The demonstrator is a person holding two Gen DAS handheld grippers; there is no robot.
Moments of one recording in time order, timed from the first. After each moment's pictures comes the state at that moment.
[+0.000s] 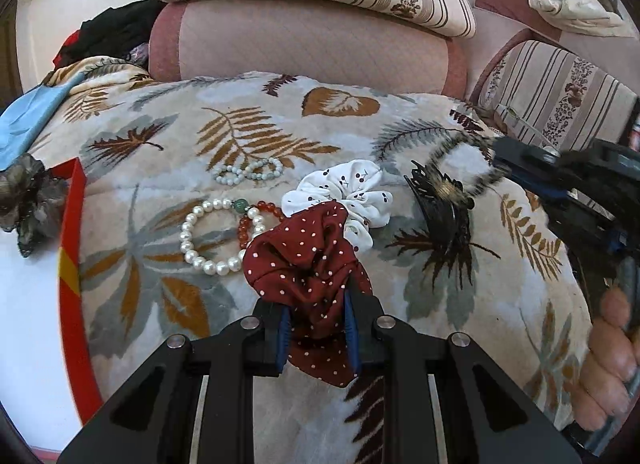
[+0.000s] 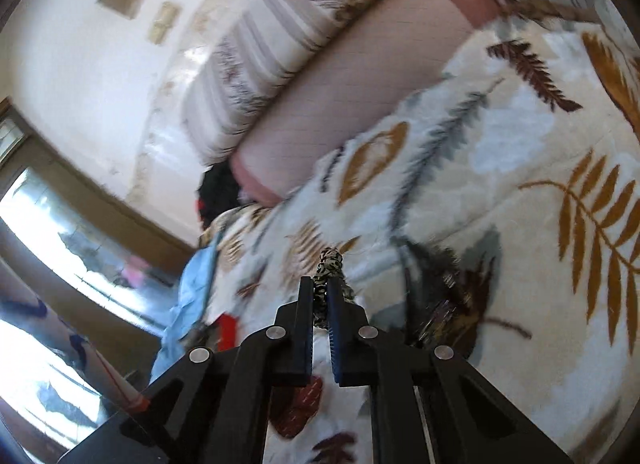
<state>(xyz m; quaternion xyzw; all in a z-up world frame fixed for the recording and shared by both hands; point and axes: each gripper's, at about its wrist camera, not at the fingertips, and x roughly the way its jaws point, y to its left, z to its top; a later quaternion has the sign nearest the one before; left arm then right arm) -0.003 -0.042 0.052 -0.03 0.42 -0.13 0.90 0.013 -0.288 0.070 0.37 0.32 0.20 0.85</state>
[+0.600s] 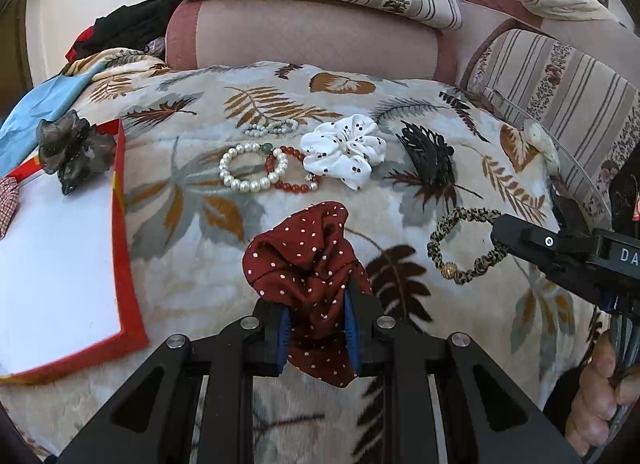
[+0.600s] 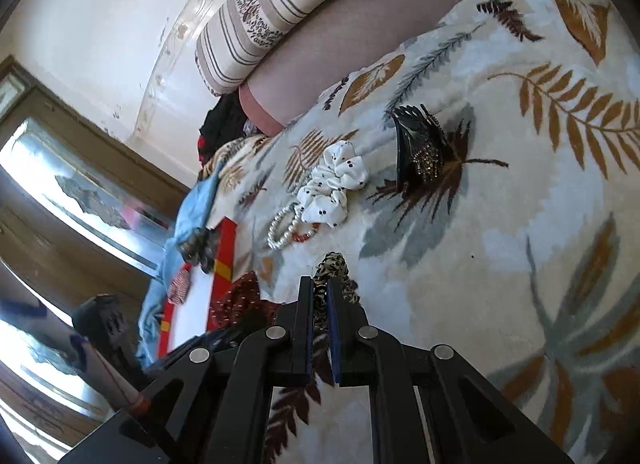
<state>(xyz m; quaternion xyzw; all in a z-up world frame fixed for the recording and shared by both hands) -0.080 -0.020 0.049 -0.02 0.42 -0.13 0.90 -0.079 -0.253 0.042 0.32 0.39 0.22 0.84</state>
